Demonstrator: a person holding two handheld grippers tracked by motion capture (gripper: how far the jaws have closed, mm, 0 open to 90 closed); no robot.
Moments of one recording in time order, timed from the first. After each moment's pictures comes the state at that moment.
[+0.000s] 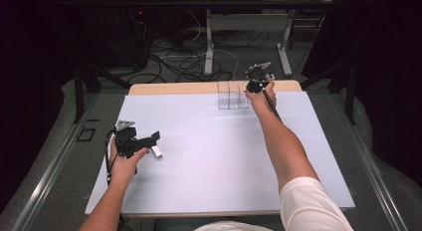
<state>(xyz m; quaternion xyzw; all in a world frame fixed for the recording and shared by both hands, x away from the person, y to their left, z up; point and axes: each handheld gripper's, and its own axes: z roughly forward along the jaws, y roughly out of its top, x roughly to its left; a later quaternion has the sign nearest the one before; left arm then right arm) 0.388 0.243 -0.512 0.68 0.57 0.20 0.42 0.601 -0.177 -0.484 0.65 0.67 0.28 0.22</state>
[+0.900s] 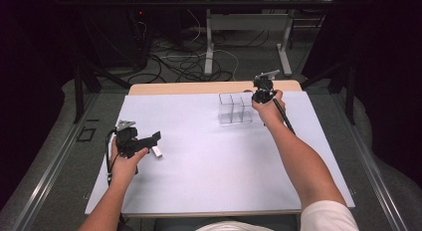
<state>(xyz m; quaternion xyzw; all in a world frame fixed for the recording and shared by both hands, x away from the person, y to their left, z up) 0.388 0.240 -0.512 0.68 0.57 0.20 0.43 0.544 -0.193 -0.474 0.65 0.69 0.27 0.16</state>
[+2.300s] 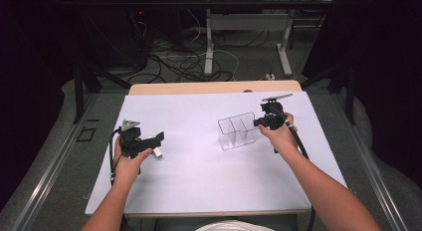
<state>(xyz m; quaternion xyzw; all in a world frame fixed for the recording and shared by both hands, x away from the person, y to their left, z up) 0.387 0.230 -0.510 0.68 0.56 0.20 0.42 0.450 -0.207 -0.480 0.60 0.72 0.32 0.12</state>
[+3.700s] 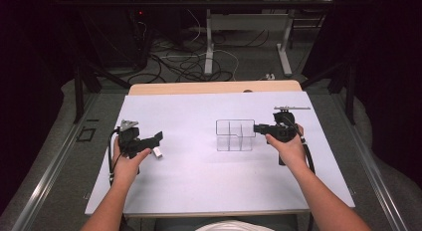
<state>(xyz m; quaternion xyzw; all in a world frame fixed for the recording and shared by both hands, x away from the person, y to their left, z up) 0.386 0.233 -0.509 0.68 0.56 0.21 0.42 0.401 -0.226 -0.475 0.57 0.69 0.44 0.09</state>
